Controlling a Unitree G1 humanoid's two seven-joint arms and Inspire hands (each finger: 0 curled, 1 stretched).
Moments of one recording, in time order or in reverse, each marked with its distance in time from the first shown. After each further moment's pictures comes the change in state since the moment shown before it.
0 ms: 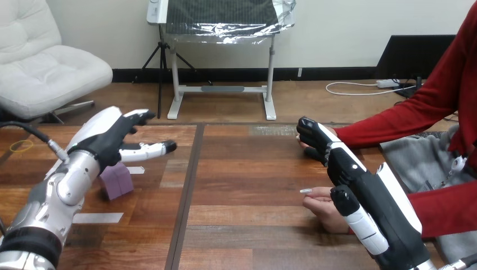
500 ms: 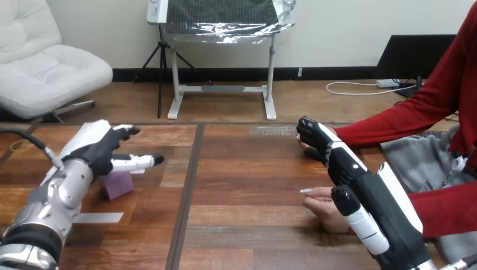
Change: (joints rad) left arm -0.052 0.000 -0.059 0.142 0.027 0.073 0.044; right arm 0.000 -0.001 -0.003 -0.001 0.000 0.000 0.001
